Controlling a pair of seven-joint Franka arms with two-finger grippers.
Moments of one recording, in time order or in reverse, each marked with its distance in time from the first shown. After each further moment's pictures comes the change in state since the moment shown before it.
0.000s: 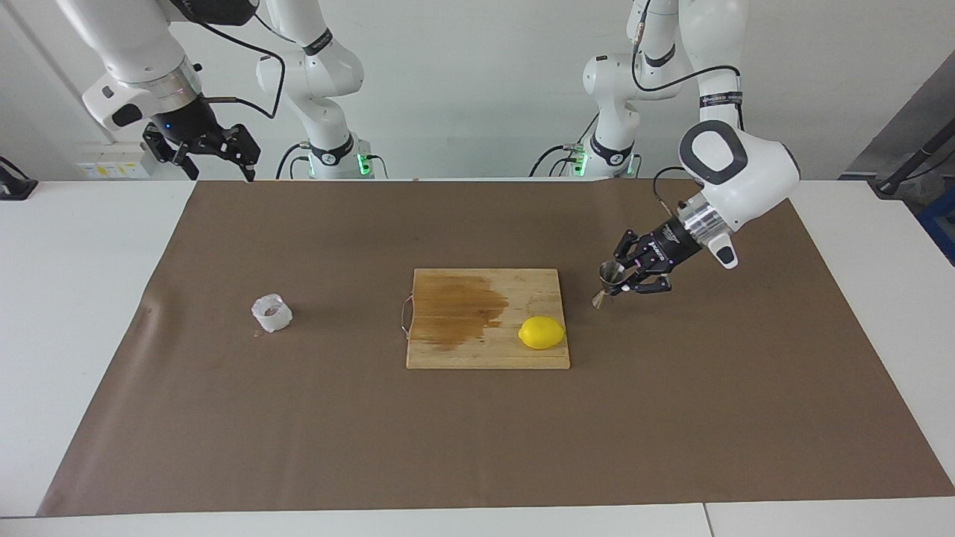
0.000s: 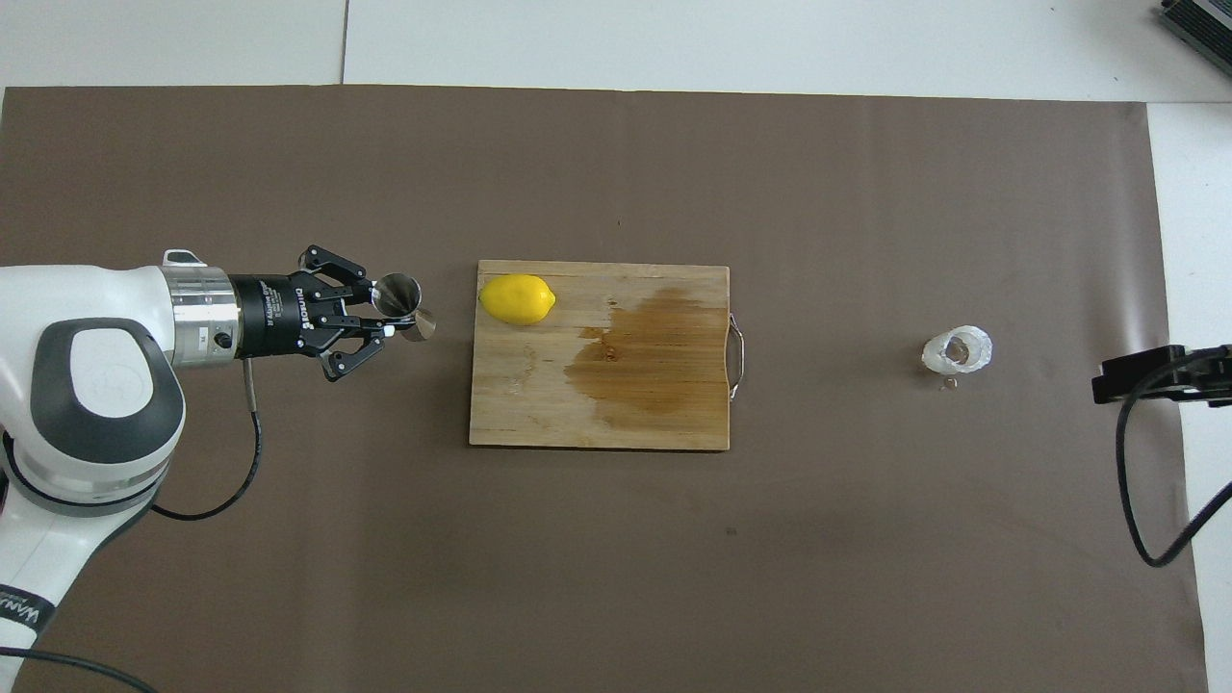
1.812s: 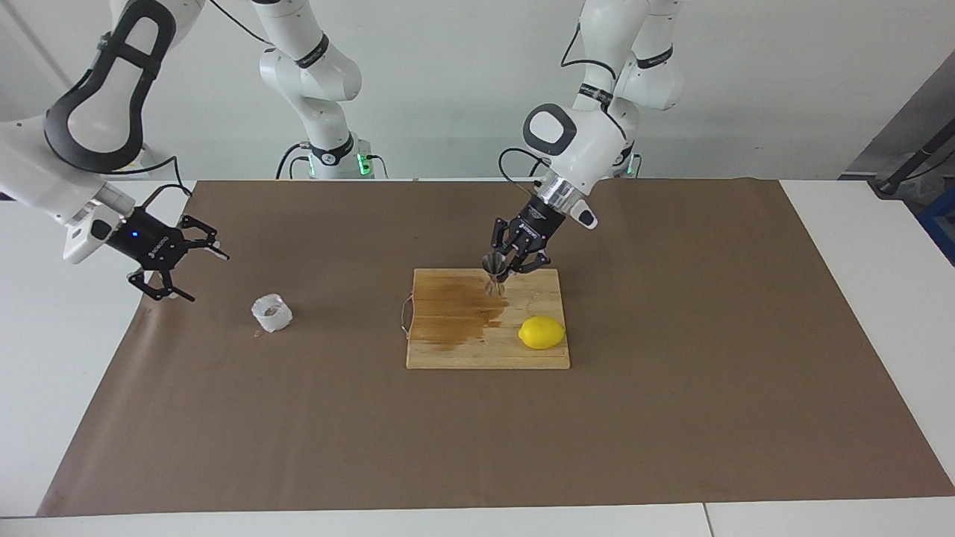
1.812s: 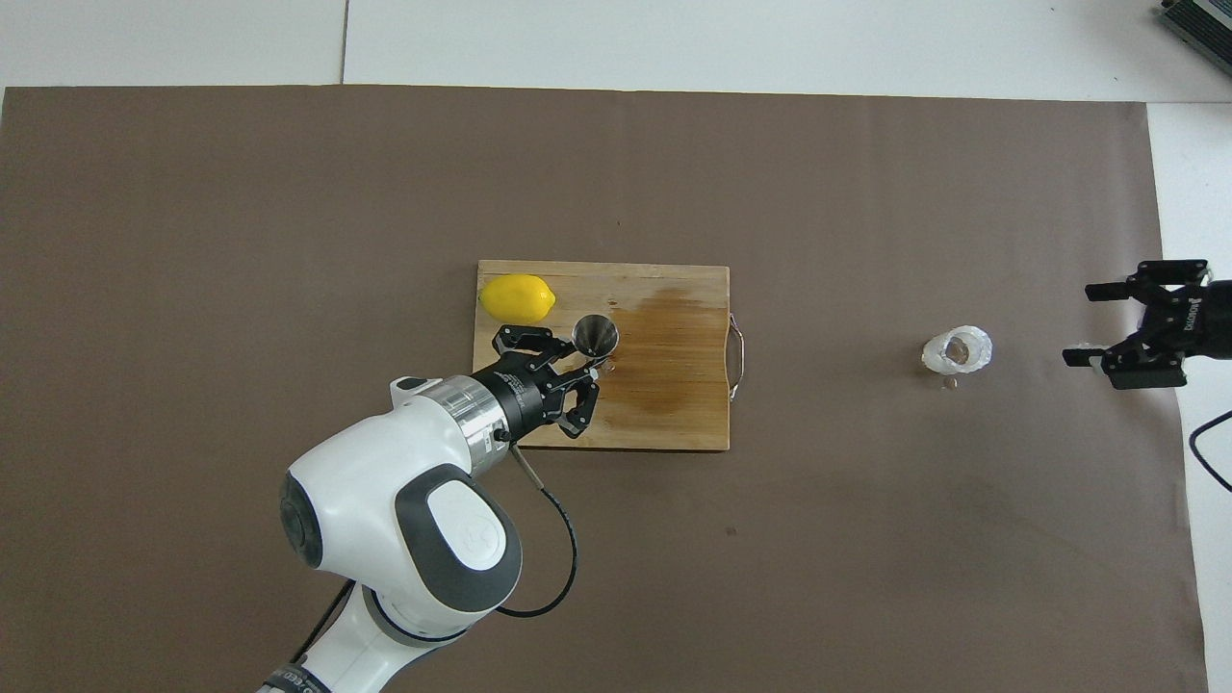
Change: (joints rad) left arm -0.575 0.047 0.000 -0.093 -0.434 0.751 -0.270; right arm -0.361 0.340 -0.017 -0.152 0.708 0.337 -1.631
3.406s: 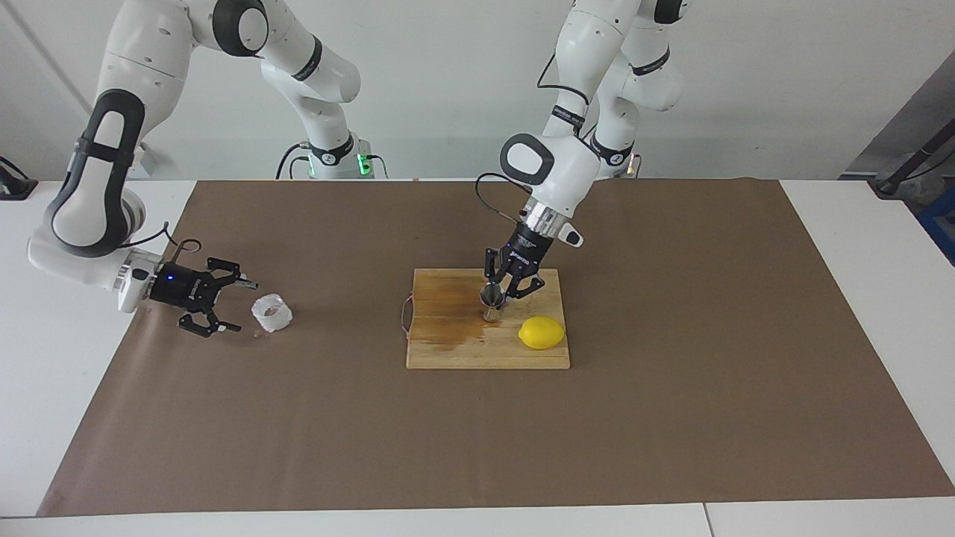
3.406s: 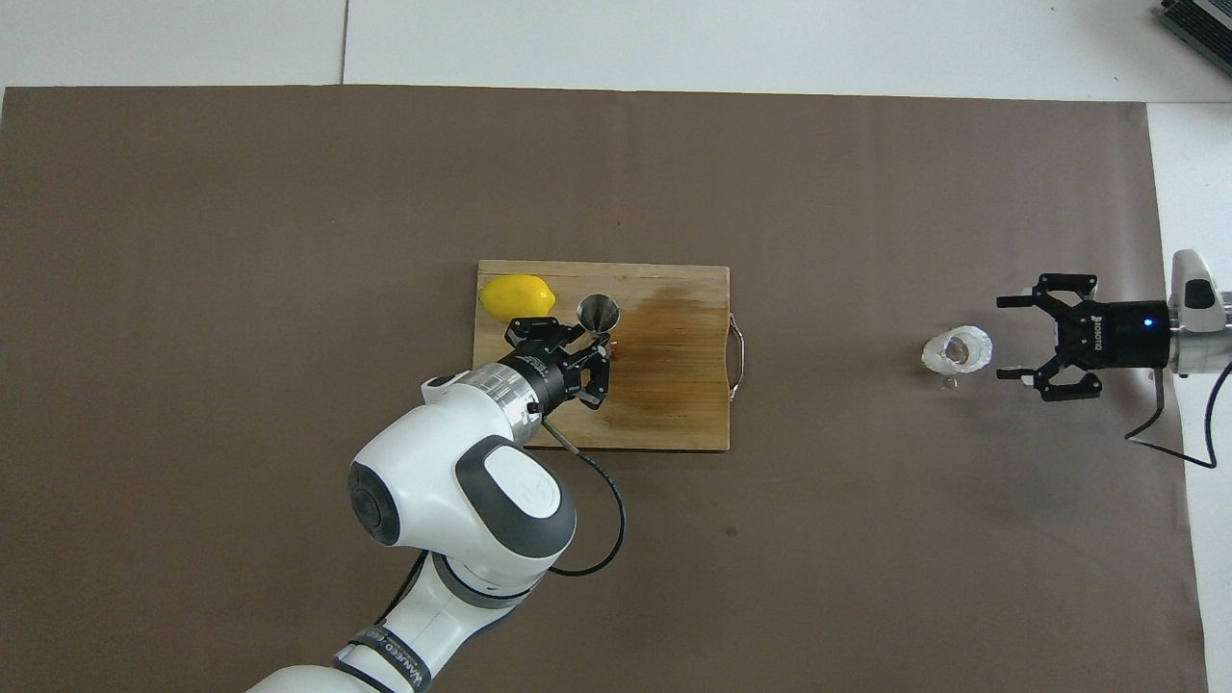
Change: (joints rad) left arm -0.029 0.178 0.003 0.136 -0.151 0.129 0.000; right arm -0.085 0.274 0.029 0.060 0.256 -0.168 -0.602
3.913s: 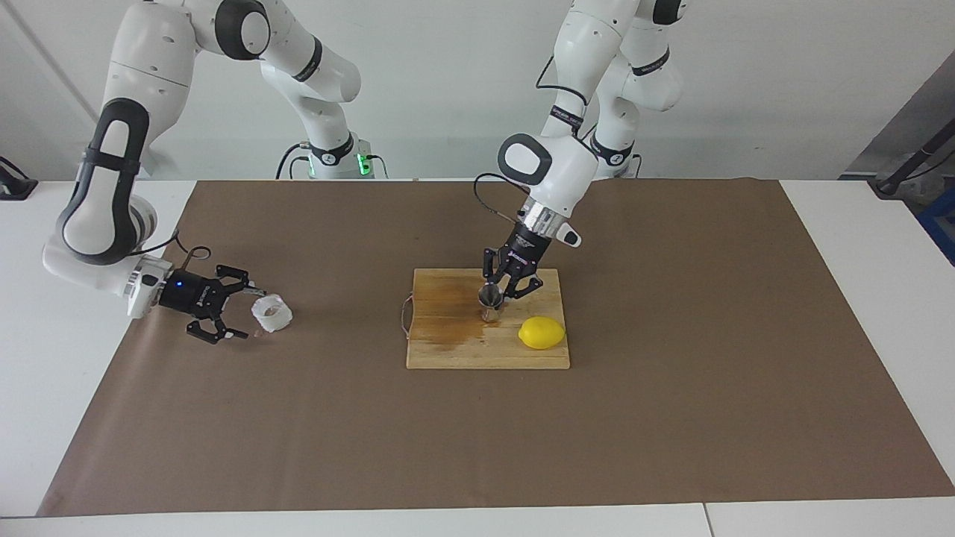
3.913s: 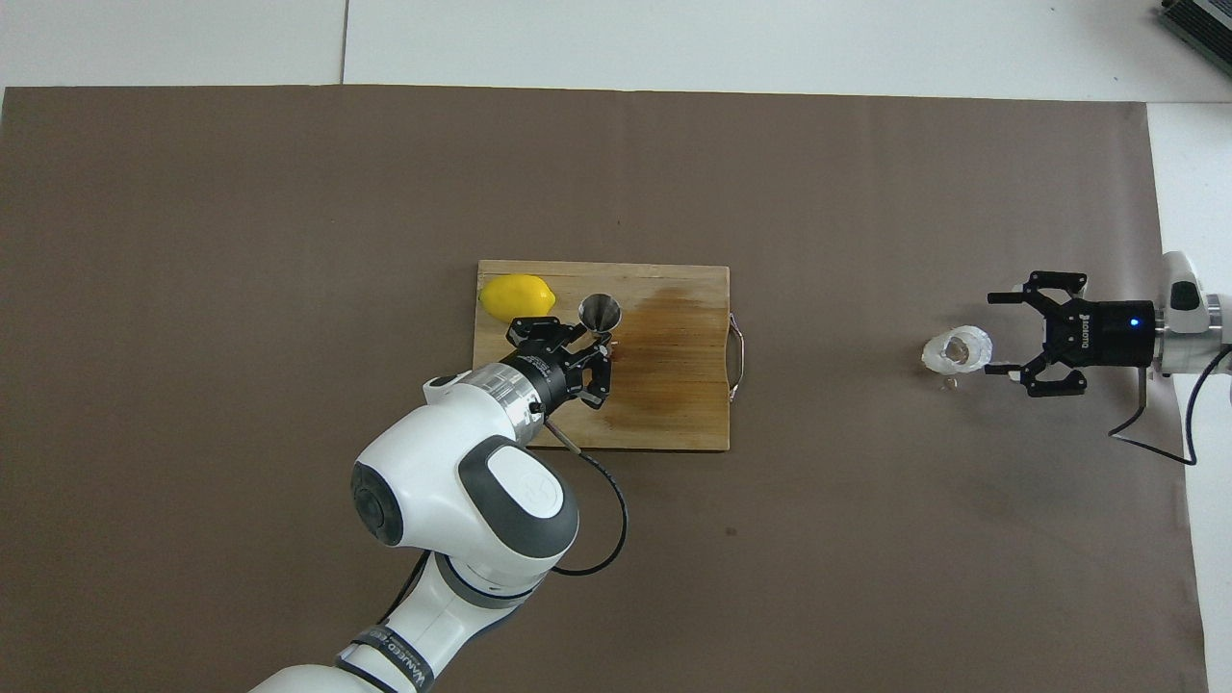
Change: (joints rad) left arm -0.009 0.001 0.000 0.002 0.000 0.004 0.000; right arm 0.033 0.016 0.001 -0.027 0.070 0.056 -0.025
